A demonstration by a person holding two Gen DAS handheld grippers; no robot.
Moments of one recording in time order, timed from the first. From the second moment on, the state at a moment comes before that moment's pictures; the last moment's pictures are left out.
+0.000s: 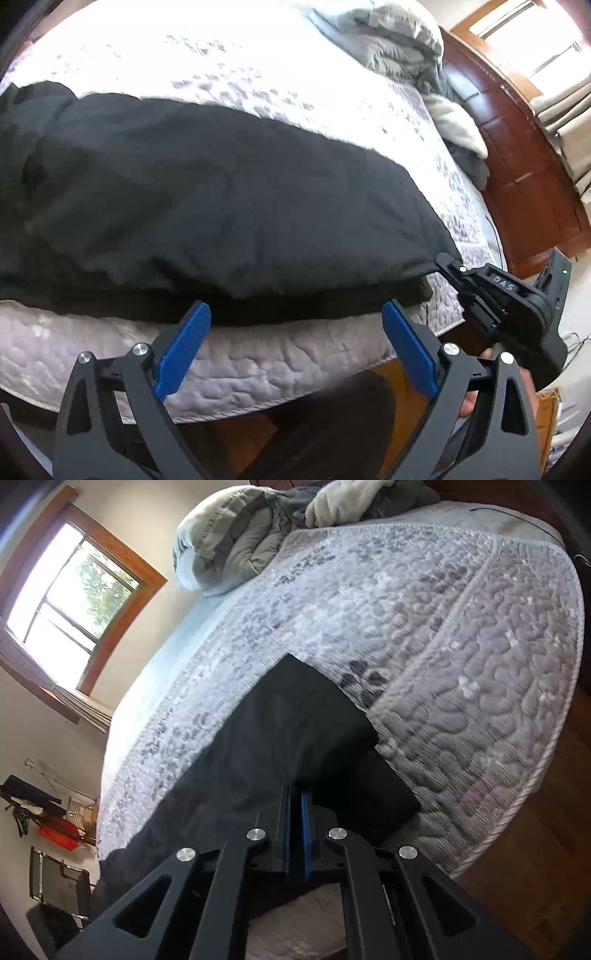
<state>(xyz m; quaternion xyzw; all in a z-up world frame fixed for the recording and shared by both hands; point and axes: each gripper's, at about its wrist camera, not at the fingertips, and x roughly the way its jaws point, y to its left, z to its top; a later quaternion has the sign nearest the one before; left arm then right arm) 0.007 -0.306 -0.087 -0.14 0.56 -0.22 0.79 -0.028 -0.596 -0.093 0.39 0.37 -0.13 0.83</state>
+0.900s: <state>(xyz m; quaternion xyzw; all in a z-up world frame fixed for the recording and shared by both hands) 0.038 -0.309 -0.133 -0.23 0.62 -0.18 0.72 -0.036 -0.606 -0.124 0.39 0.42 -0.16 0.80</state>
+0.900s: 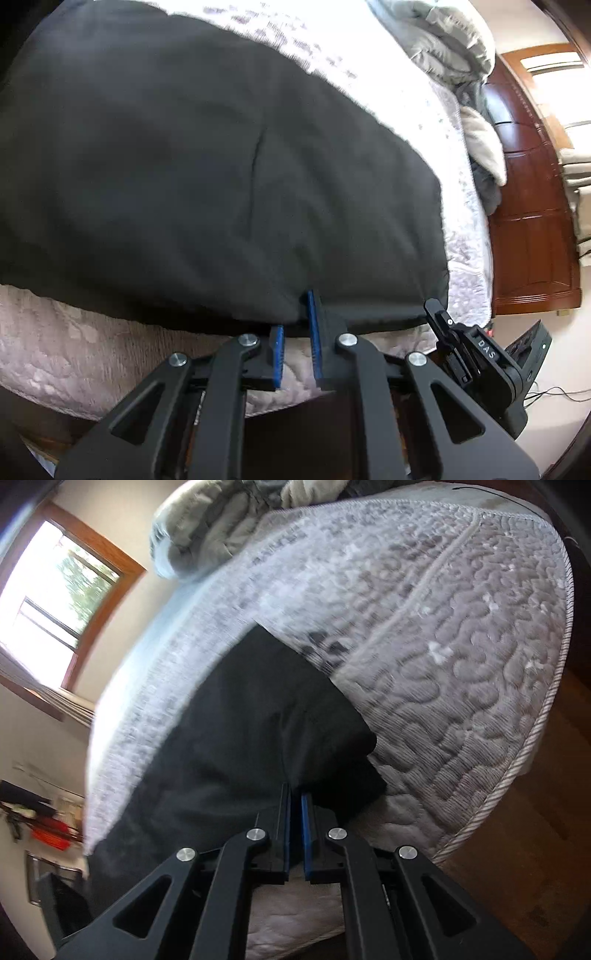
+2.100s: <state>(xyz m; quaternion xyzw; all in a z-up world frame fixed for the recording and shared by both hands) 0.058 -0.261 -0.090 -0.02 0.53 -0.08 0.85 -0.006 -0.561 -0.125 0.31 0.50 -0.20 0.79</state>
